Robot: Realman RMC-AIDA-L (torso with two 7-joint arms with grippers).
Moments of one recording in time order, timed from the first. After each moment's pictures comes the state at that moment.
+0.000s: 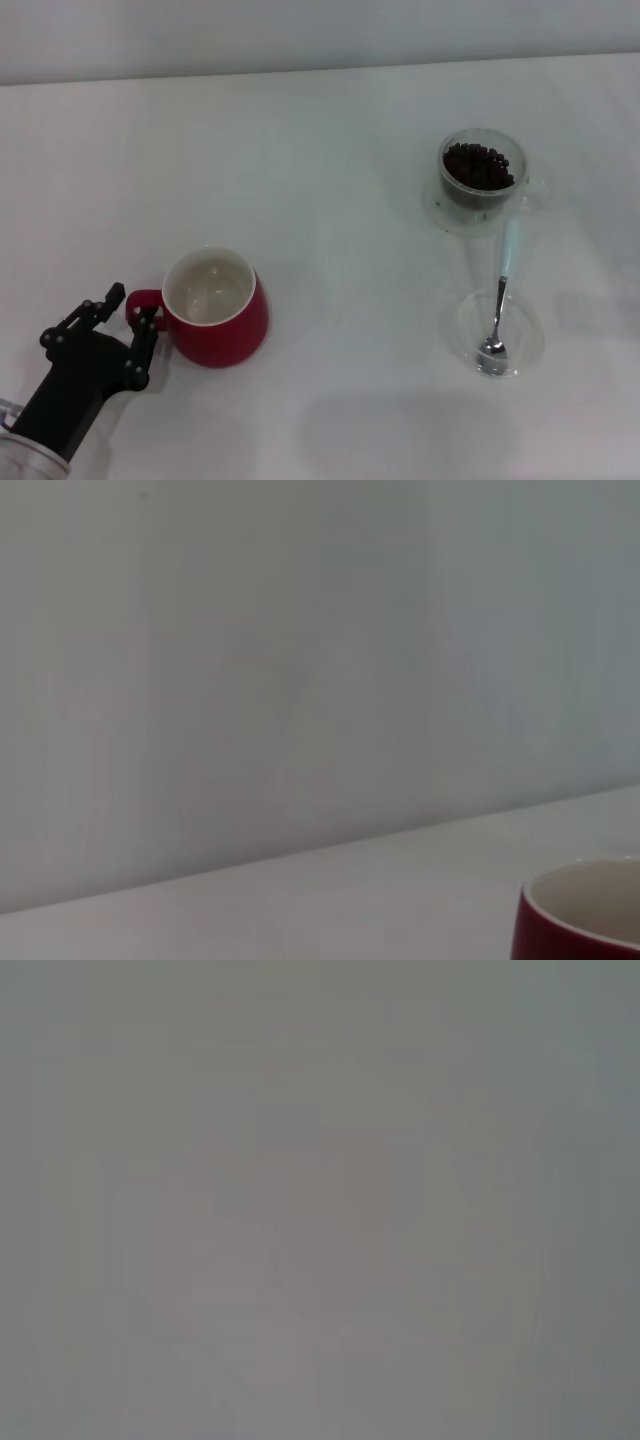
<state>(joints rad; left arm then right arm) -0.16 -2.09 2.81 0.35 -0.90 1.21 0.04 0.30 2.00 0.08 -0.12 1.86 1.32 -2.83</state>
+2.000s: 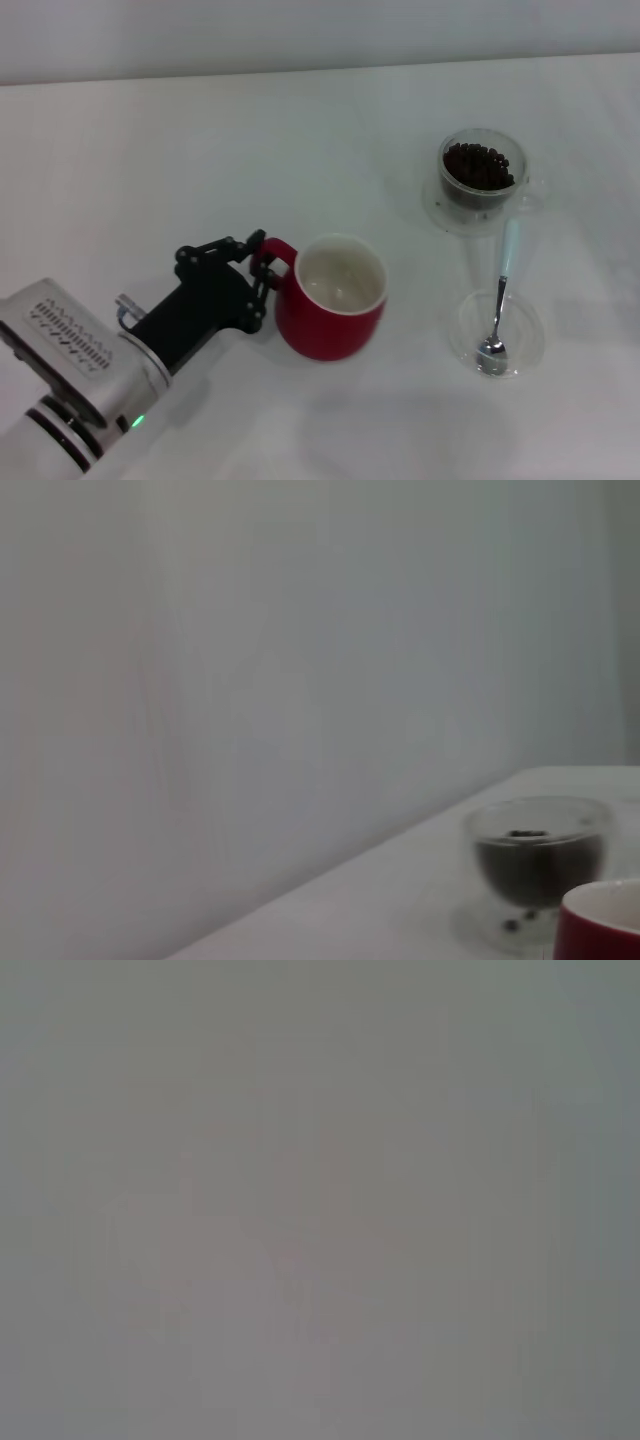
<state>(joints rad) -0.43 -2.09 2.84 0.39 -0.77 1.05 0.04 0.29 2.00 0.08 -0.09 1.86 1.36 -2.83</state>
